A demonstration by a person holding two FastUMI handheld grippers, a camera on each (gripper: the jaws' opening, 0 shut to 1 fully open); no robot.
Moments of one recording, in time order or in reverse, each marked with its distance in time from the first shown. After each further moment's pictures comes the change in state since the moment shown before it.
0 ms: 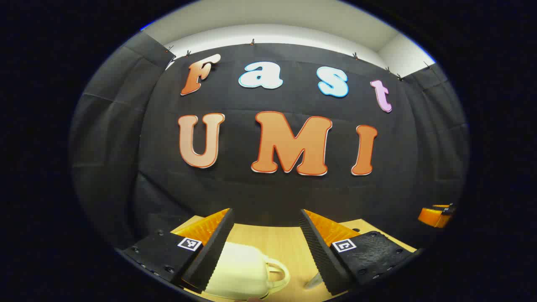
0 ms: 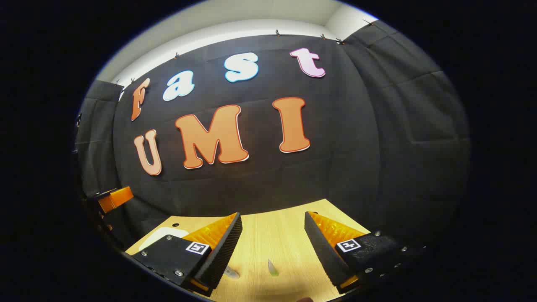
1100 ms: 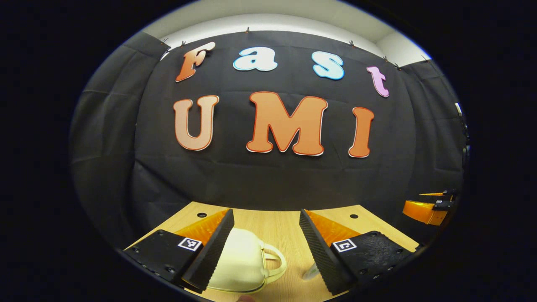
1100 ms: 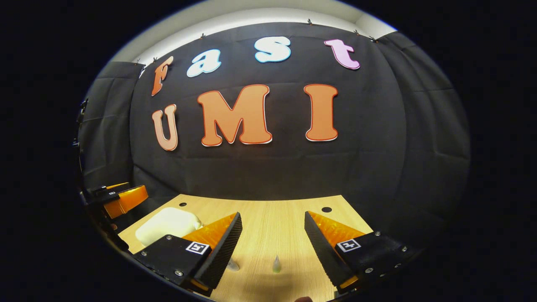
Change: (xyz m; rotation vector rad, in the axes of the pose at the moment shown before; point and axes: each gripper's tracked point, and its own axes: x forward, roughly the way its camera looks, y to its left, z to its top) left arm 0.005 -0.028 -0.043 0.021 0.108 -0.045; right arm 0.026 0.030 -0.031 -0.122 0.118 0.127
